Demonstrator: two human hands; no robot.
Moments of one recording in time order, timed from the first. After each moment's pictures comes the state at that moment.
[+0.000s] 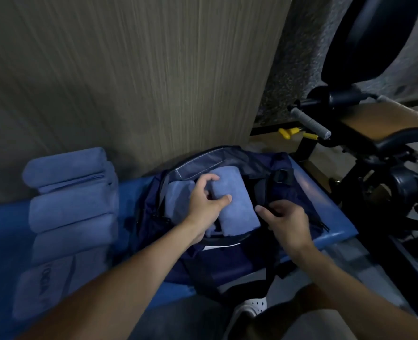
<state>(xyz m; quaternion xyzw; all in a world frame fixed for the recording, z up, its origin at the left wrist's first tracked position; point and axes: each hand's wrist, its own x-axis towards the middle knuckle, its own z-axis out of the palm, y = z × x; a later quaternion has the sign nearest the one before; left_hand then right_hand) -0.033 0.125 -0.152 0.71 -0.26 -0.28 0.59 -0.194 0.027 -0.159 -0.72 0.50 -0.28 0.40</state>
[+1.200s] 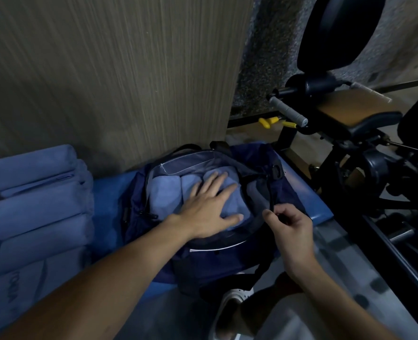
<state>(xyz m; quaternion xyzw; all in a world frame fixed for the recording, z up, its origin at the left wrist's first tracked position) -0.049 0.107 -0.165 0.74 -0.66 -0.10 0.11 -0.244 0.051 -0.157 -0.62 0.43 -0.42 0.51</state>
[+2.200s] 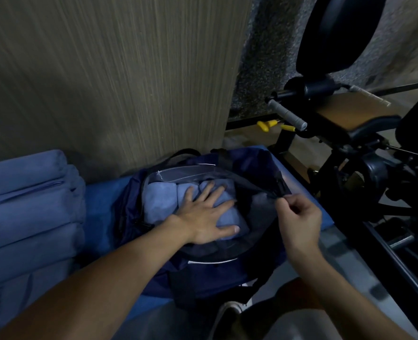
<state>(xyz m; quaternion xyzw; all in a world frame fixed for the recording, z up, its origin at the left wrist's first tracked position) -0.035 0.090 -0.174 0.73 -0.67 -0.14 -0.06 -0.228 0.015 -0.144 -0.61 0.49 -0.45 0.42</state>
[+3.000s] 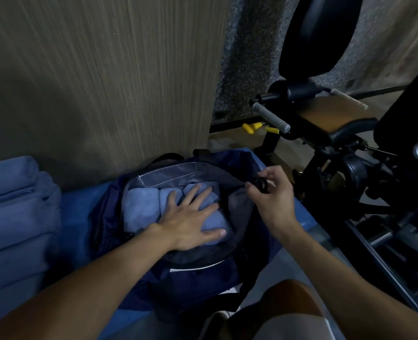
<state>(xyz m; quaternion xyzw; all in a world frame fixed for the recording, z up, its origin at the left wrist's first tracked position) -0.040 0.086 -0.173 0.74 -0.66 -0.11 -0.05 -0.210 -0.017 -0.122 -0.69 0.39 -0.43 0.43</state>
